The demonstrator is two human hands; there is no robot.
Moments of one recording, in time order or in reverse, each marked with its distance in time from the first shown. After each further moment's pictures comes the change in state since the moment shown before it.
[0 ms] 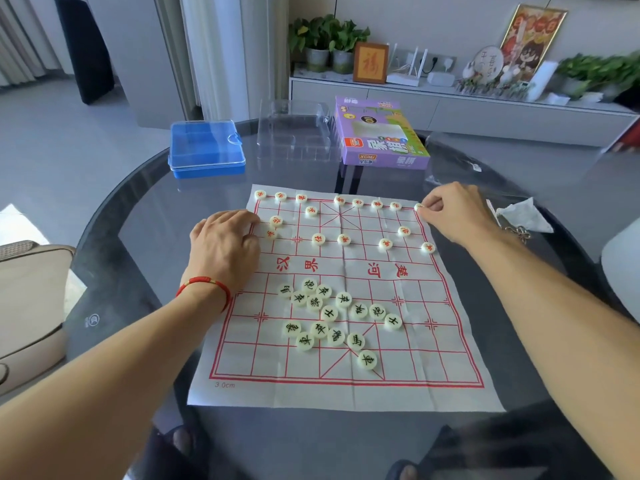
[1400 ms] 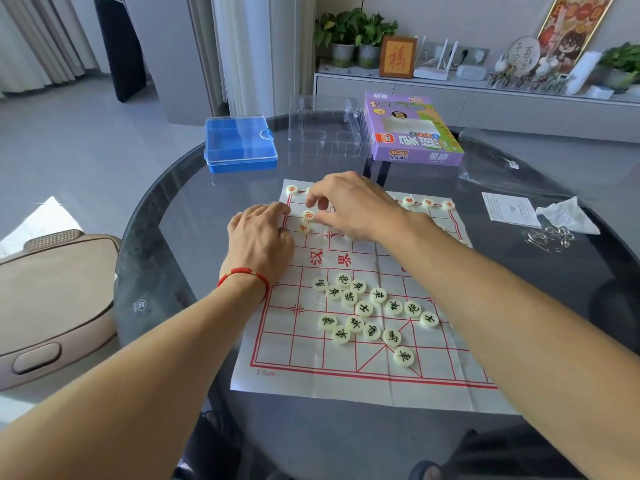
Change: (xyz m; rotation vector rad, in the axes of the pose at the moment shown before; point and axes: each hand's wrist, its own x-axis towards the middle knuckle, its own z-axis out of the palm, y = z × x) left_hand -0.001 0.006 0.000 -0.018 0.018 -0.055; right_hand -0.026 -0.173 0.039 -0.013 -0.217 -0.658
